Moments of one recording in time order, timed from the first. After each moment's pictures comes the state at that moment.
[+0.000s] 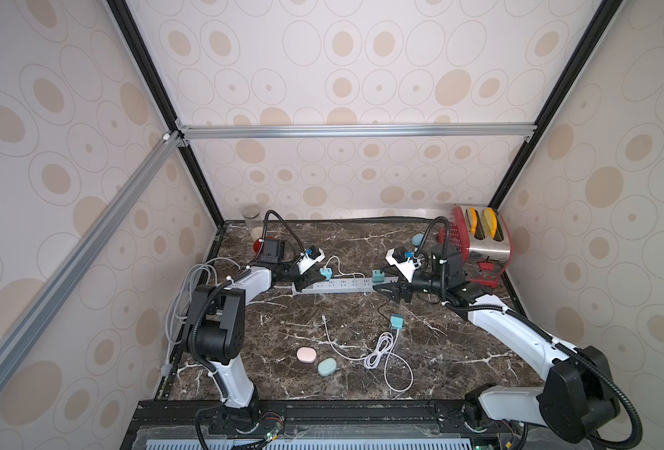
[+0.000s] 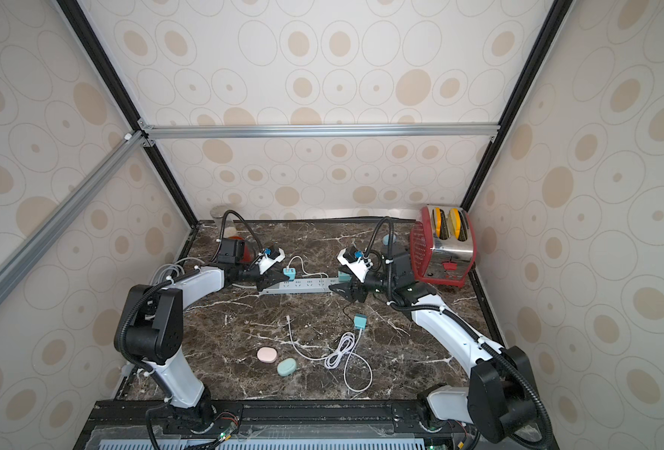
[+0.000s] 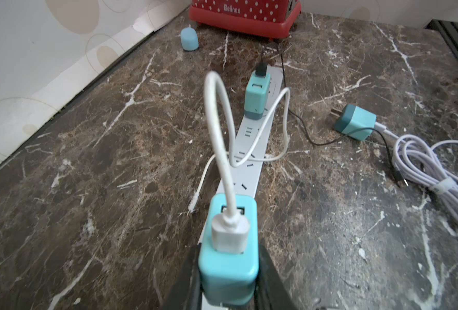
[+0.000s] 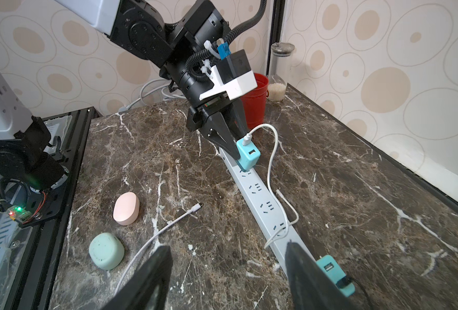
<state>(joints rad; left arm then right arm) -0.13 1.79 1.11 -0.22 0.86 0.80 0.39 1.30 0.90 -0.07 -0.74 -0.32</state>
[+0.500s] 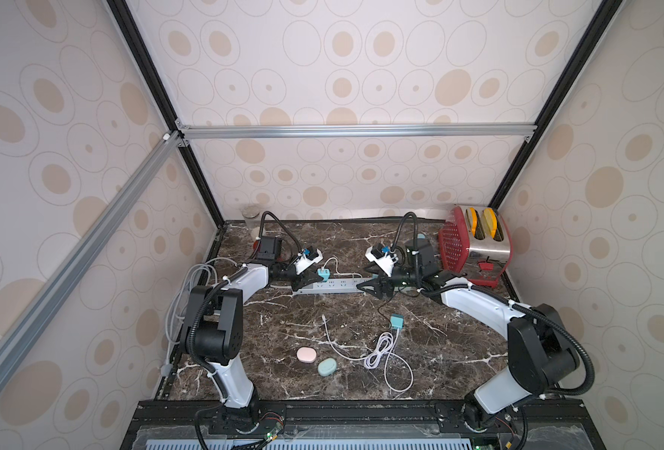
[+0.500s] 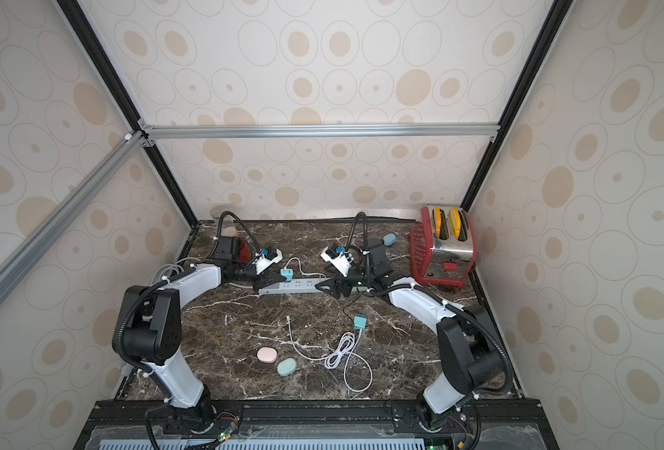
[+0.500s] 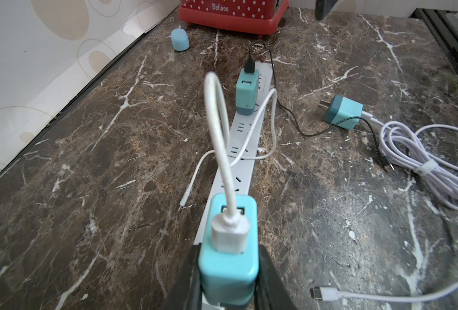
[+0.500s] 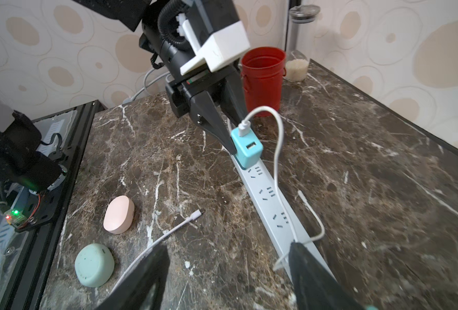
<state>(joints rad) -0.11 1.77 1.13 -0.31 0.89 0.90 0.48 1.61 1.07 -0.02 -0.76 -0.30</state>
